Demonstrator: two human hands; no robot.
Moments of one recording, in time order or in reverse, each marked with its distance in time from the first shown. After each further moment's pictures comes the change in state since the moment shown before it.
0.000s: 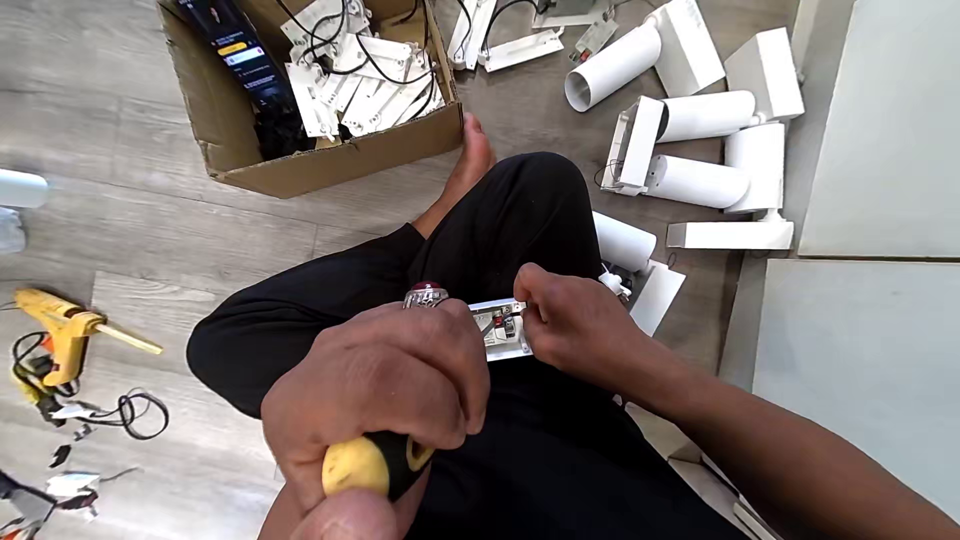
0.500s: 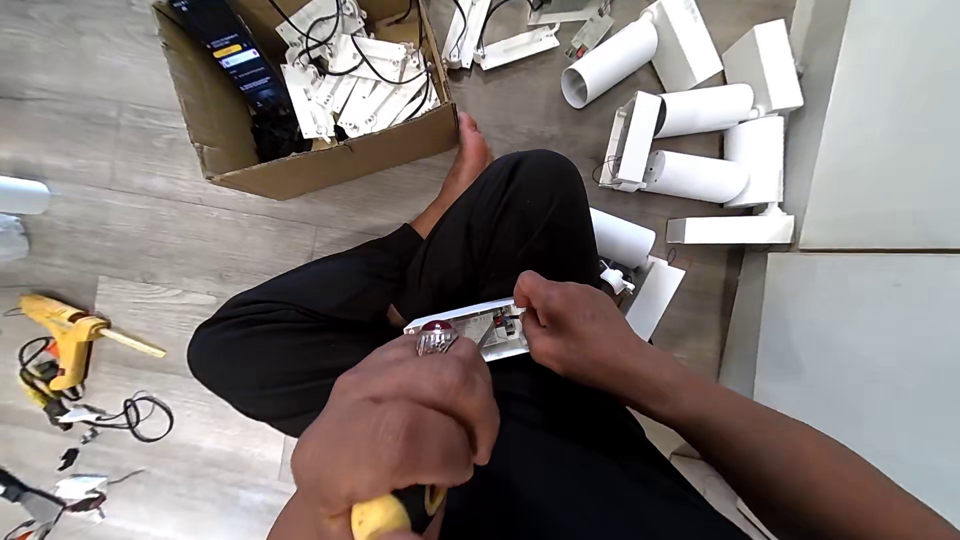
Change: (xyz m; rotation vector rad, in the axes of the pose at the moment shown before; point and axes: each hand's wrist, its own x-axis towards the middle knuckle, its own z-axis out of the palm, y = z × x) left_hand -0.016 0.000 0.001 0.091 -0.158 0.005; right_hand -0.006 0.005 0.009 0.018 -0.025 0.023
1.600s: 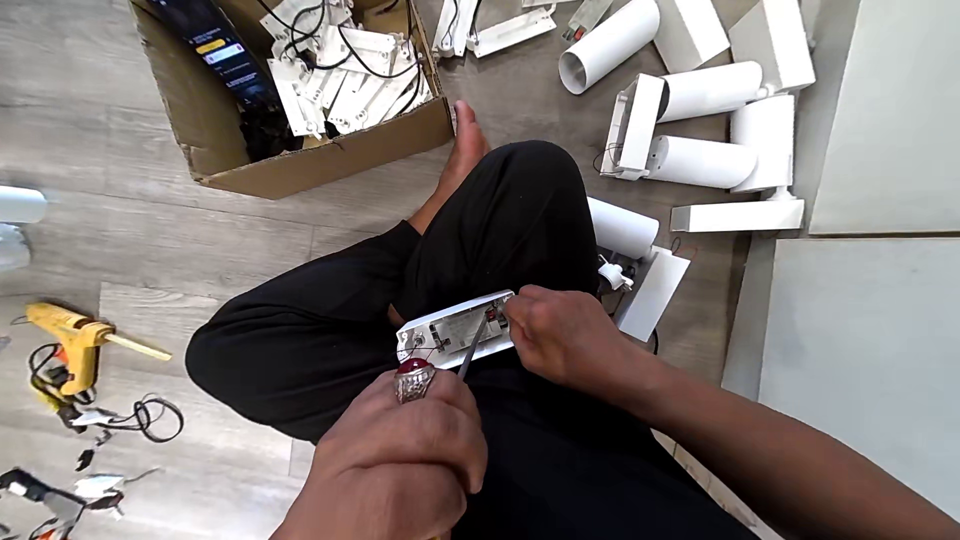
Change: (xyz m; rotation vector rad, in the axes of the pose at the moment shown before) left_hand -0.021 0.011 -0.001 0.139 -0.042 -0.041; right_hand -0.001 0.001 0.021 -0.085 0.067 -0.199
